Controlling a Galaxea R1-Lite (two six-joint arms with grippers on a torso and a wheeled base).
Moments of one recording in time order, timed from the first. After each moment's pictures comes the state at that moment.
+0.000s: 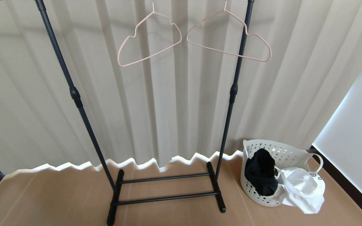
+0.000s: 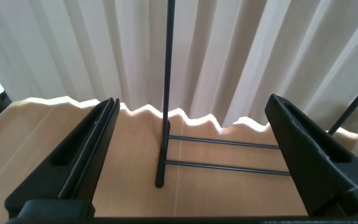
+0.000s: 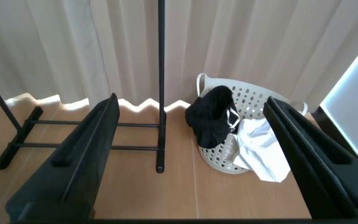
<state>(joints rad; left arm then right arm) 0.01 0.00 0.00 0.00 0.18 -0.04 0.01 0.00 -0.02 0.04 0.06 -0.01</state>
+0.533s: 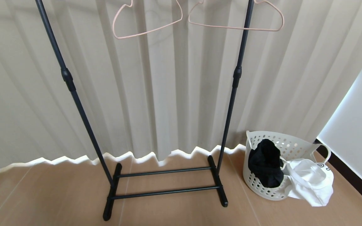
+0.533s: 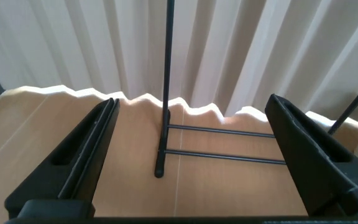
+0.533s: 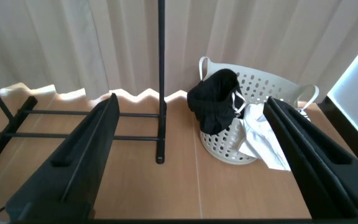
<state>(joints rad) 0.01 0.00 0.00 0.00 0.18 -0.05 0.01 0.00 -0.02 0.05 0.06 -0.01</state>
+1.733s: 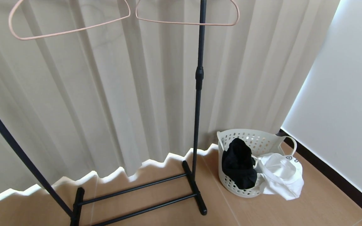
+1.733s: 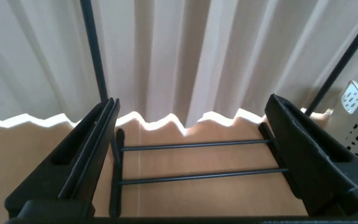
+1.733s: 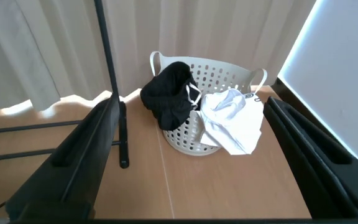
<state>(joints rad) 0.01 0.00 0.00 0.00 0.18 -0.05 0.00 0.00 -0.02 0.04 0.06 -0.01</state>
